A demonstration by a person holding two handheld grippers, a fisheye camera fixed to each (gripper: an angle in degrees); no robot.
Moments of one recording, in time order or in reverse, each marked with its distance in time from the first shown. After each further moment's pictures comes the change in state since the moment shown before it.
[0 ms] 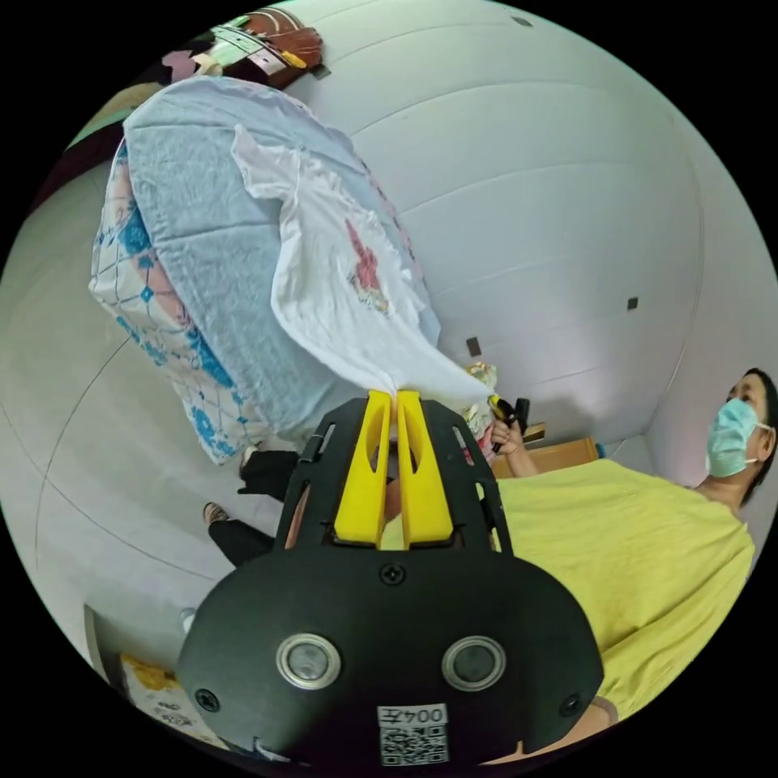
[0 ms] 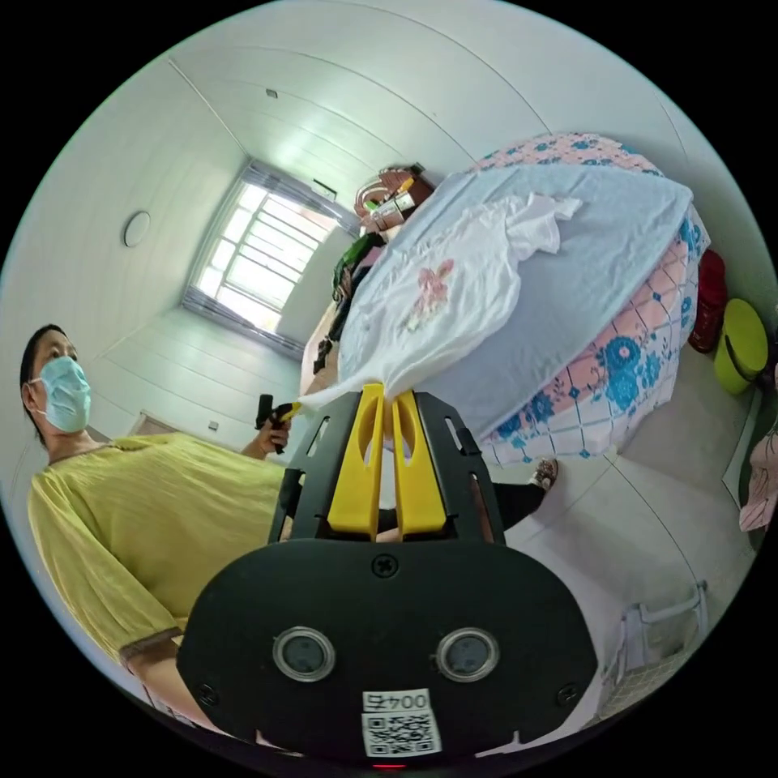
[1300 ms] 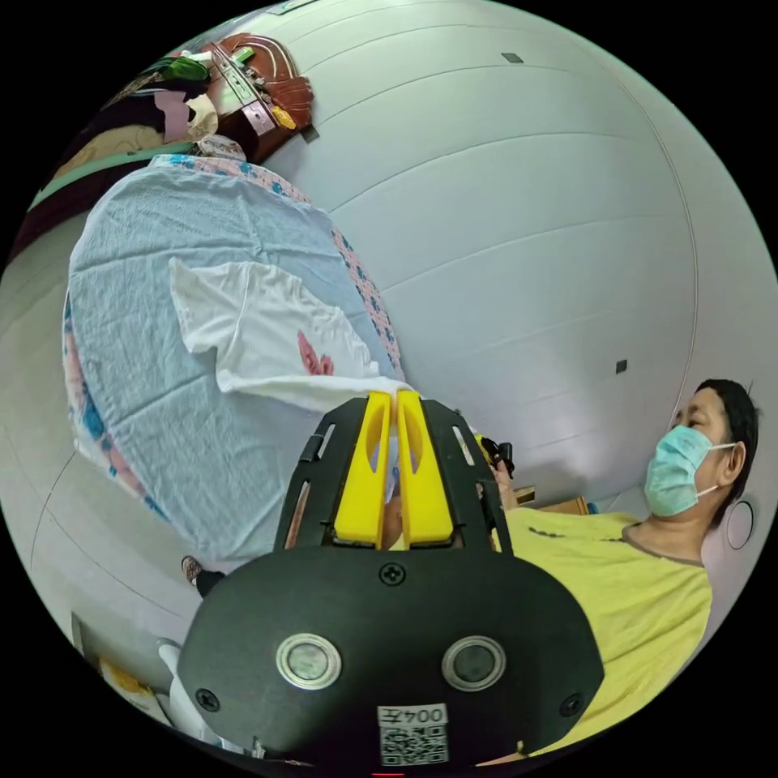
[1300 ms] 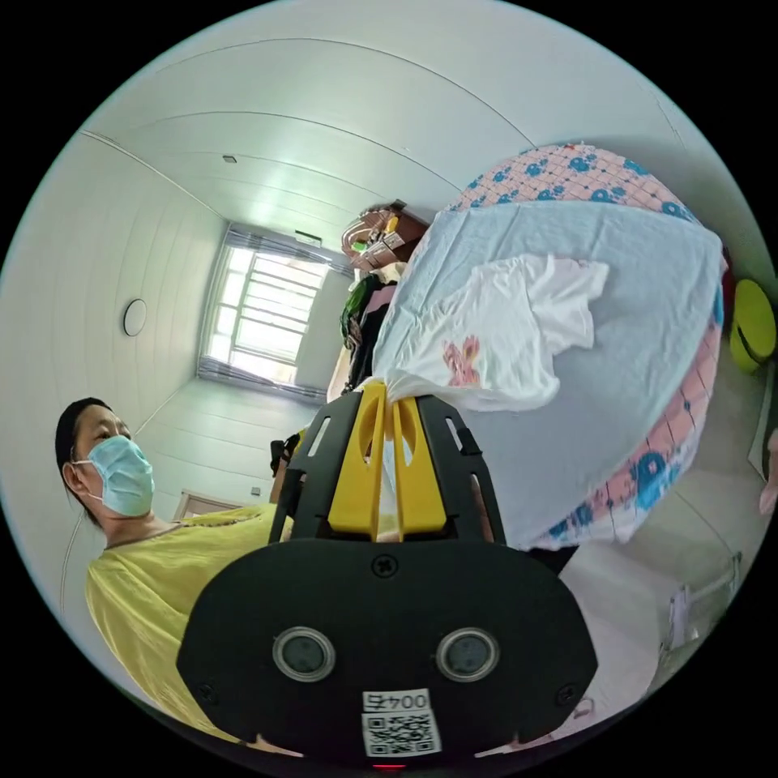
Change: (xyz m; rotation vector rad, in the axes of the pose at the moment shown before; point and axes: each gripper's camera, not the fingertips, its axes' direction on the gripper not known) left arm 0.086 -0.177 -0.043 0.099 -0.083 -0.007; right arm -0.034 -0.157 -0.004 0.028 -0.040 0.215
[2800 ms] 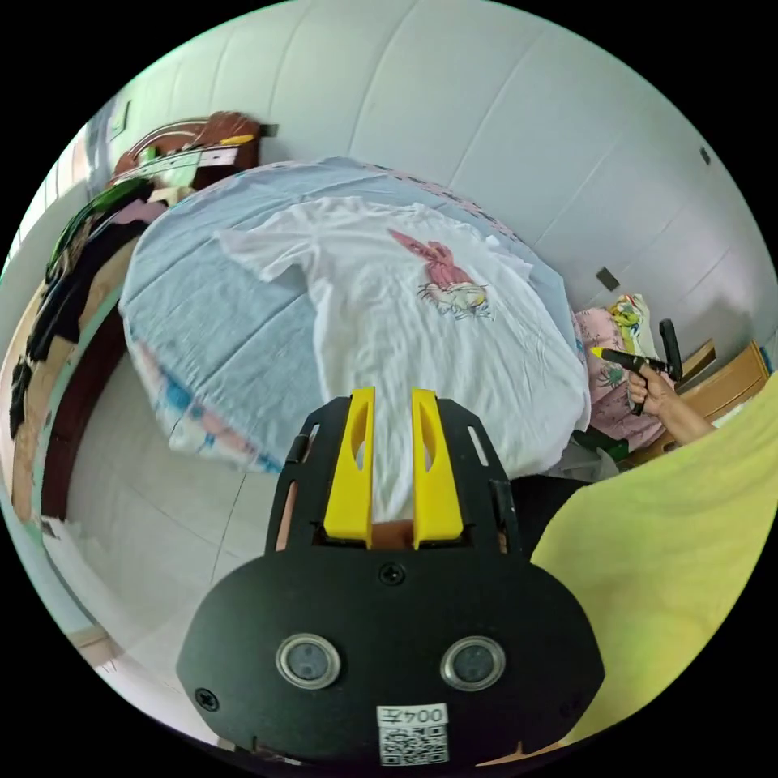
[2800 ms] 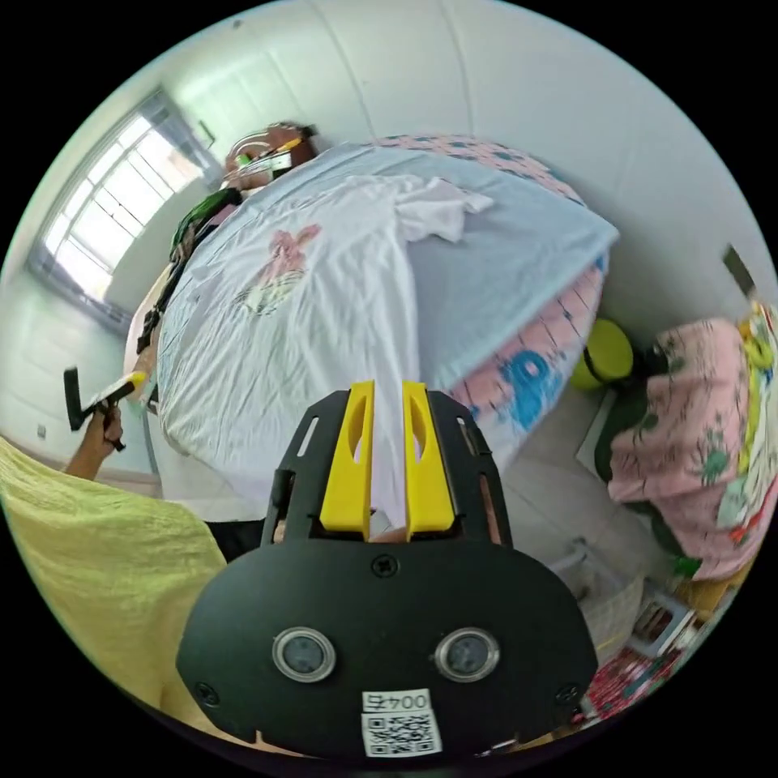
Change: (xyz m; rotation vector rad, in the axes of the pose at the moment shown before) left arm 0.120 0.042 0.388 -0.202 -0.643 0.450; right arm 0.068 0.079 0.175 -0.097 0.766 -0.252
